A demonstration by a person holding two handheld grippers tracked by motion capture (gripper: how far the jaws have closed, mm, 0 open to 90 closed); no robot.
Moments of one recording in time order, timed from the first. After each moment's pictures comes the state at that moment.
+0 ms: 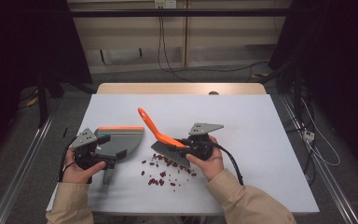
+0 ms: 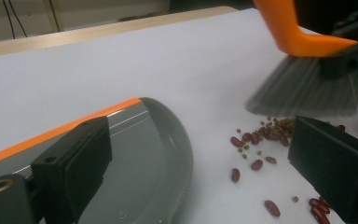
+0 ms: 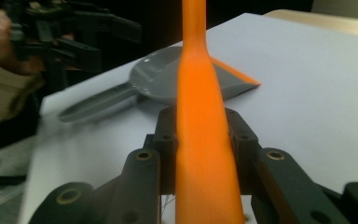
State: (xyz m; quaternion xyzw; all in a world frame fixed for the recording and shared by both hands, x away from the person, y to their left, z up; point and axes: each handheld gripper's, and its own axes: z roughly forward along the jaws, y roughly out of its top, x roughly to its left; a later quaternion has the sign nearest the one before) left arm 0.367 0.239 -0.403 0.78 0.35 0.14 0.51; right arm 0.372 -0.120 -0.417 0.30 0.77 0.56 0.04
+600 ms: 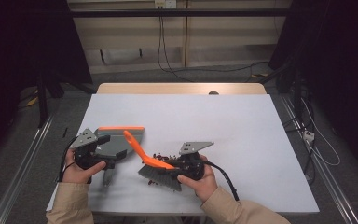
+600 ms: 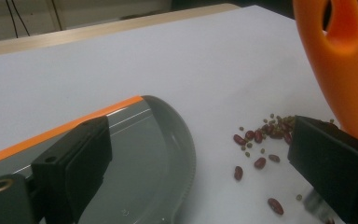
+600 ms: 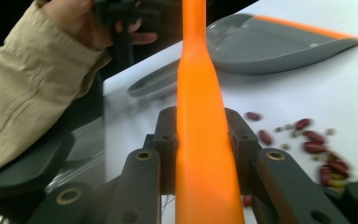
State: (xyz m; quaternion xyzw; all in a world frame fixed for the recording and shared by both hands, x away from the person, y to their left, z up) left arm 0.366 0.238 -0.403 0.78 0.35 0.14 0.50; right arm 0.326 -0.089 -0.432 0.29 0.77 0.57 -0.05
